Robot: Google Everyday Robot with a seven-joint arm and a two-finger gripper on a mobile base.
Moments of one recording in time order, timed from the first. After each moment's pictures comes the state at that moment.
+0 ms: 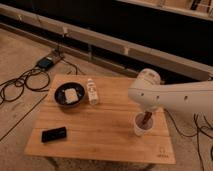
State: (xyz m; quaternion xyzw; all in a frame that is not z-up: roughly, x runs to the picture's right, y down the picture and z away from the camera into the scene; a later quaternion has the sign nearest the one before) arm 0.232 0.123 0.716 0.00 0.31 0.75 0.58
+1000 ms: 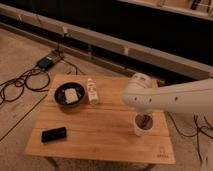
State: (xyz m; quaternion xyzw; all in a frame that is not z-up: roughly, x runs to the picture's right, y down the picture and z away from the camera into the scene) arm 0.219 0.137 0.723 0.01 0.32 0.74 0.59
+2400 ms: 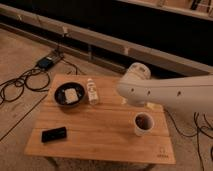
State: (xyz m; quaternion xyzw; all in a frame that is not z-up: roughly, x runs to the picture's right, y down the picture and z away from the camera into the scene) arm 0.154 0.090 0.701 -0.05 0.24 0.75 0.61
